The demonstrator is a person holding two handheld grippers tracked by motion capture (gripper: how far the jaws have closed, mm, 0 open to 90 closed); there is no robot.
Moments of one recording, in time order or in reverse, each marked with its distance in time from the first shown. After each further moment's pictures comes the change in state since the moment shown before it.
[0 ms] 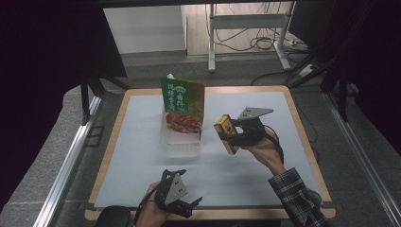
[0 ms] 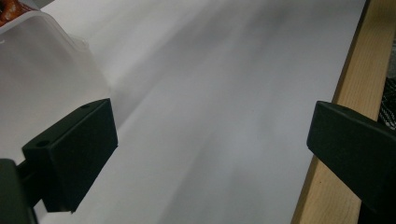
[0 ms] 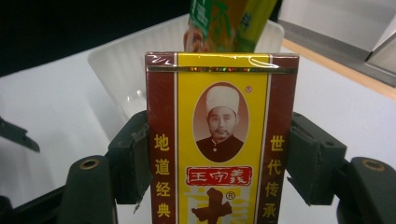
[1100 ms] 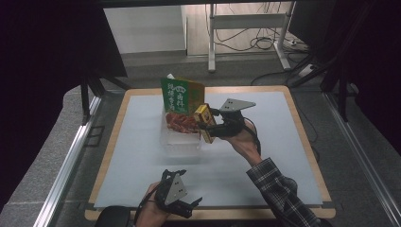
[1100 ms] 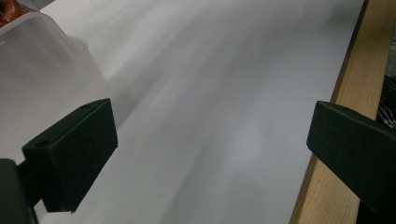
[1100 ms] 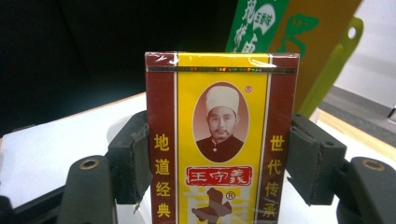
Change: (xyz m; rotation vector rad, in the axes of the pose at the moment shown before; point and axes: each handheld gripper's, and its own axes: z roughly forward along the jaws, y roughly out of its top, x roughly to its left) left arm -0.001 0.000 -0.001 -0.001 -0.001 -0.001; right arm 0.016 0.036 0.044 -0.186 0.069 -0.042
